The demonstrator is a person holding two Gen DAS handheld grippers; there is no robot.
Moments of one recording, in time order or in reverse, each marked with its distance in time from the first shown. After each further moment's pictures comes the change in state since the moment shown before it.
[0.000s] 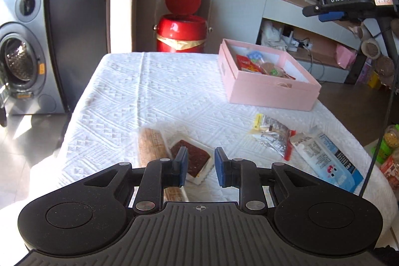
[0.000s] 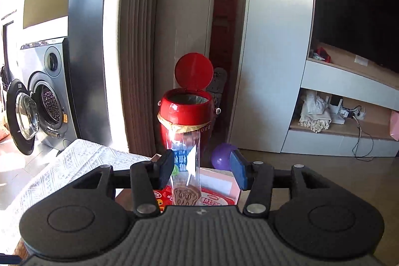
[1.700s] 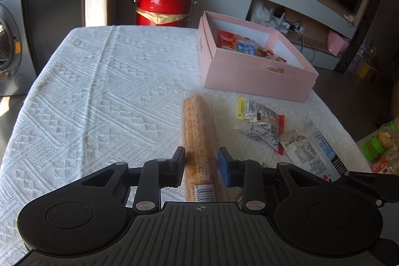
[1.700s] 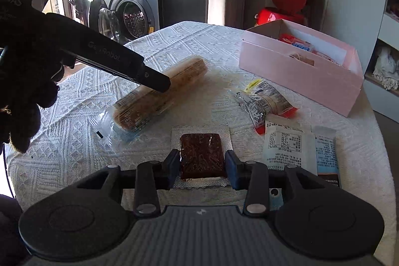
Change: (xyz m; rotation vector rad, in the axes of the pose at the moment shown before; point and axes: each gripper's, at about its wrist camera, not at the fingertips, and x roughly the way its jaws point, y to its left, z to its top) left arm 0.062 -0.043 0.016 0.015 0.123 -0.089; right arm -0.063 0.122 -0.221 -0.150 0.239 0.319
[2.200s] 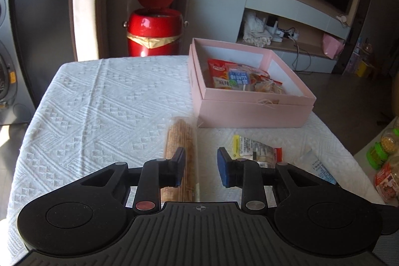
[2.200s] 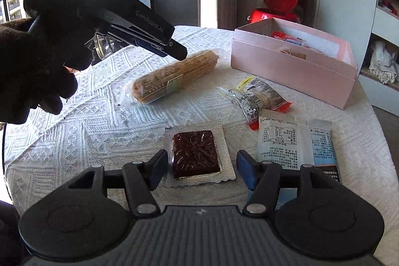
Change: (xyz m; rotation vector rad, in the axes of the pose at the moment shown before) left arm 0.005 -0.012 0.040 0.071 -0.062 -0.051; right arm 0.000 -0.007 -0.008 0.050 -0.028 -0.006
